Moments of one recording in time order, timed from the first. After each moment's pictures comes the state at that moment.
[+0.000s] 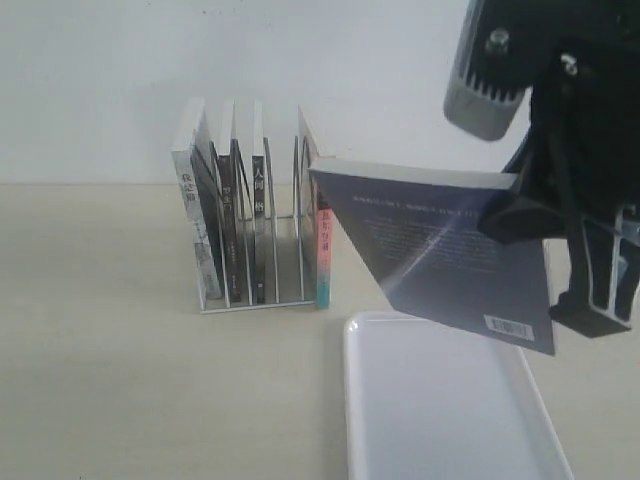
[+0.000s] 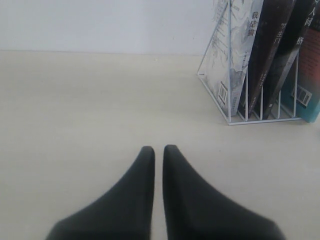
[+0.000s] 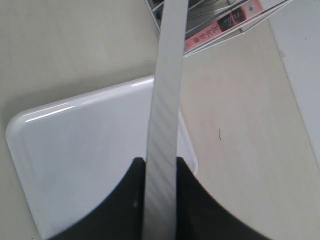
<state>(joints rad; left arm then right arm) -0.06 0.00 0.00 -0.04 0.34 -0.02 0.71 1.14 -1.14 -0.07 1.00 -0.61</state>
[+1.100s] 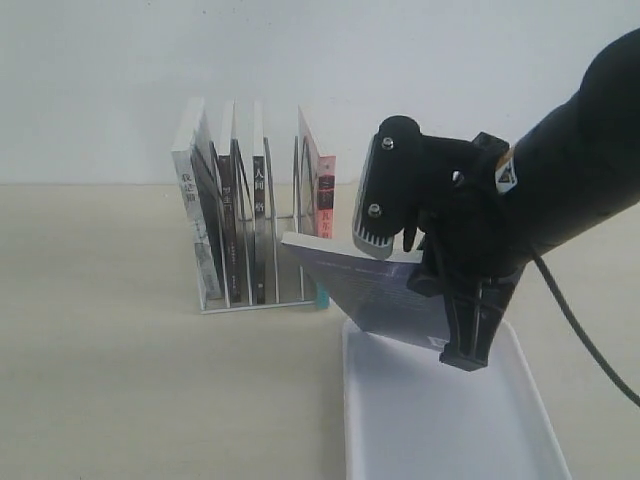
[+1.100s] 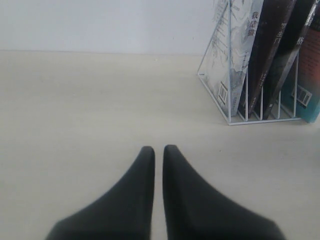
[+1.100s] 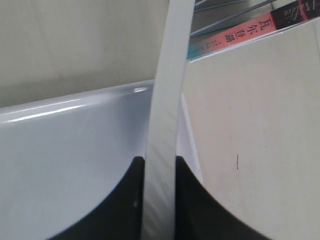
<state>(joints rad) -0.06 0.00 0.00 -0.04 0.34 -0.02 0.66 1.42 -1.02 -0.06 0.68 -0.74</state>
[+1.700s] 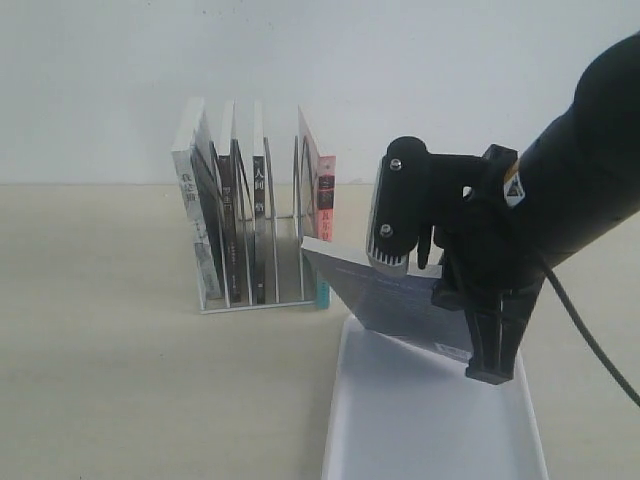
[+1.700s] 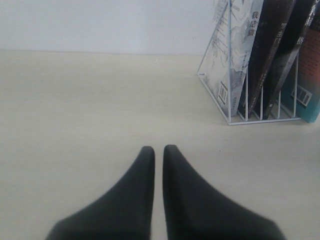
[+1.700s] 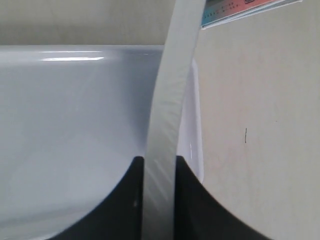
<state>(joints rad) -0.06 0.00 0.00 -0.04 0.34 -0.02 0.66 1.42 -1.02 -0.12 0.77 -0.71</state>
